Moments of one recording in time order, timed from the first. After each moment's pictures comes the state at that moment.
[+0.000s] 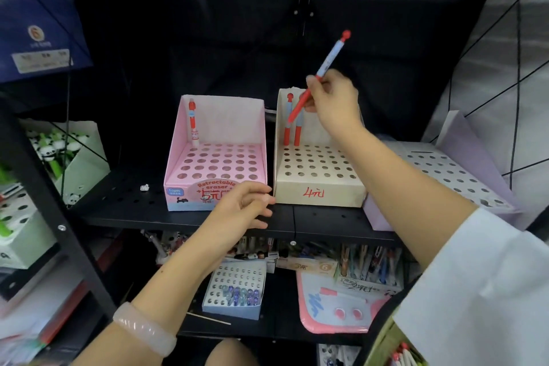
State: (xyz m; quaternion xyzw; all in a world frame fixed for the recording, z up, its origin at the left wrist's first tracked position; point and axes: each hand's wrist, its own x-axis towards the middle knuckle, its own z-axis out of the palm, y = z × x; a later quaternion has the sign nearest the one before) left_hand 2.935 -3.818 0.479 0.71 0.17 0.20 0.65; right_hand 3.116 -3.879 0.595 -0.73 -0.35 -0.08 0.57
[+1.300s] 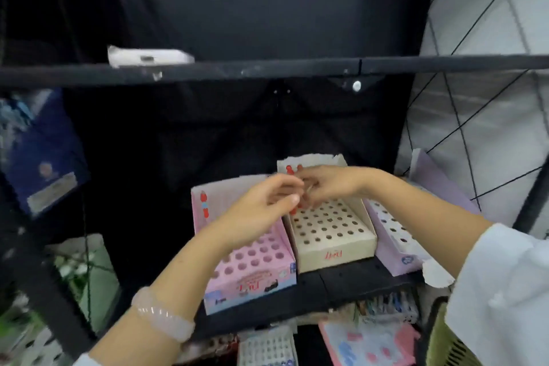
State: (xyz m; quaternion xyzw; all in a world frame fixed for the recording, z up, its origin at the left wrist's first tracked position) left_hand 2.950 -3.756 0.615 0.85 -0.07 0.13 0.50; right_hand 3.099 -3.889 0.635 -0.82 -0.45 0.25 0.26
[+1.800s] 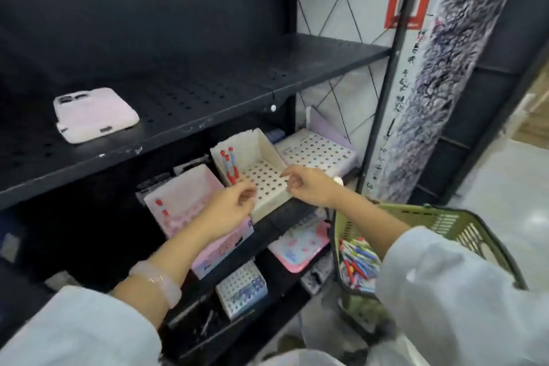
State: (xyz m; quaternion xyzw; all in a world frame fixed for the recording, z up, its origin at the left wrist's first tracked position) left_hand 2.931 -3.756 0.657 0.92 -0.12 -0.03 0.37; right_hand 2.980 -3.958 0.647 -0.93 -0.16 0.06 0.31
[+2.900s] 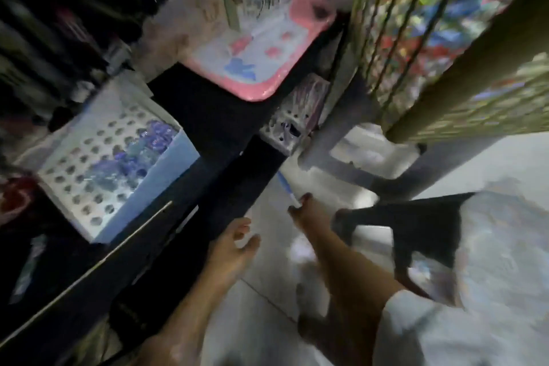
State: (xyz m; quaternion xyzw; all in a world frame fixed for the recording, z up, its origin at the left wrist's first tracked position) left_hand 2.897 -3.783 0.016 0.81 0.10 -0.31 0.49; right_hand 2.913 -3.949 -0.047 -0.83 0.36 0.22 0.37
